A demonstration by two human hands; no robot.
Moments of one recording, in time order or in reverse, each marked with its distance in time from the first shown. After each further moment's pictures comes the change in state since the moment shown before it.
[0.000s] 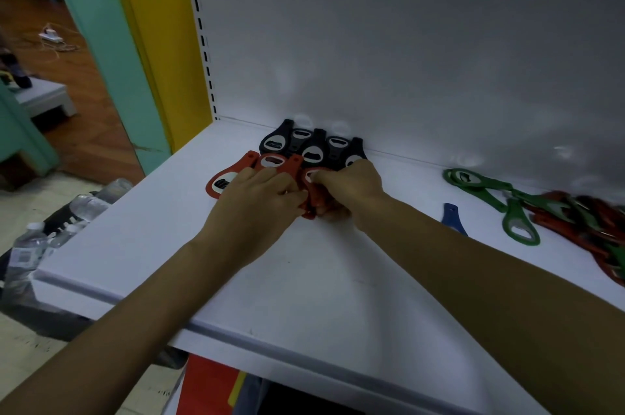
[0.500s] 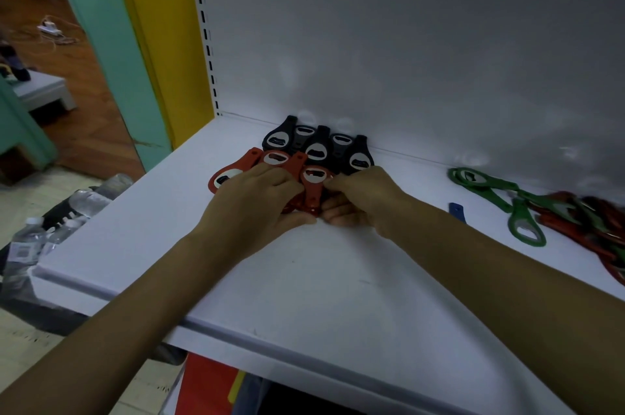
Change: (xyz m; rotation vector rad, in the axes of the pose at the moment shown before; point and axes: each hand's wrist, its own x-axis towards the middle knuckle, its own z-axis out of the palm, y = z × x) left_hand -0.004 -0.008 0.001 -0.136 -0.029 -0.126; right_hand -0.015 0.000 -0.020 0.138 -0.182 0.131
